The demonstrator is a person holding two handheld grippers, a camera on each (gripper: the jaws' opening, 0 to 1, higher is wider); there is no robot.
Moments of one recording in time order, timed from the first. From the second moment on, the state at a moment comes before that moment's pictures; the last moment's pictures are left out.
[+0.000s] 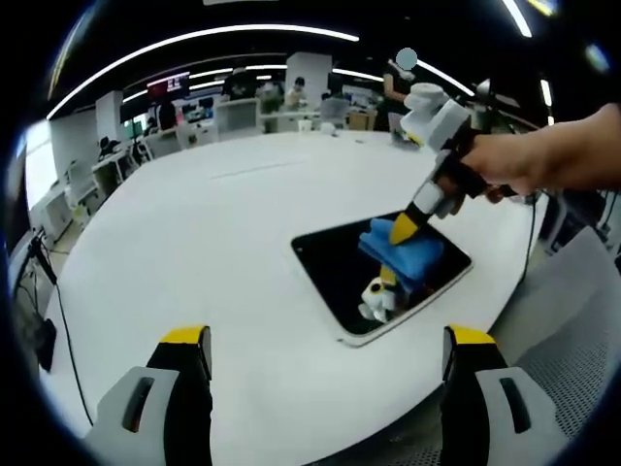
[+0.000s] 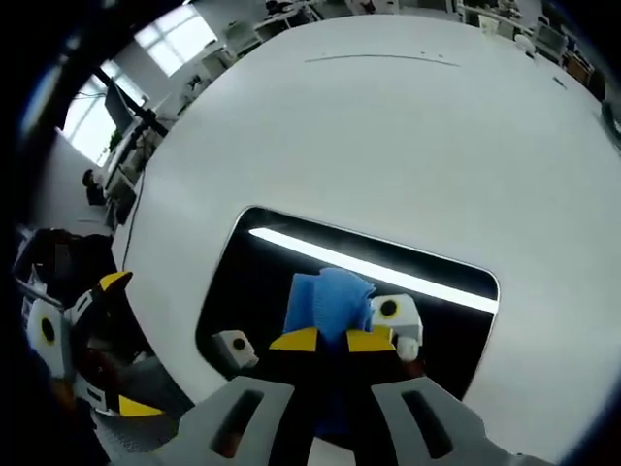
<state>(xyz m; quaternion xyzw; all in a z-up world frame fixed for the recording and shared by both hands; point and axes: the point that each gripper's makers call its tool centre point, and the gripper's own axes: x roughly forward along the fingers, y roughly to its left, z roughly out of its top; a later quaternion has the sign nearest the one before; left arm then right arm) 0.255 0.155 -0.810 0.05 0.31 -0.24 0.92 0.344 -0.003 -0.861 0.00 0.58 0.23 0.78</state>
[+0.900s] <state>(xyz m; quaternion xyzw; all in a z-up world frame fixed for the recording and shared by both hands) 0.255 0.155 -0.809 0.05 0.31 -0.24 0.92 0.338 -0.039 -0.860 0.00 0.58 0.21 0.79</state>
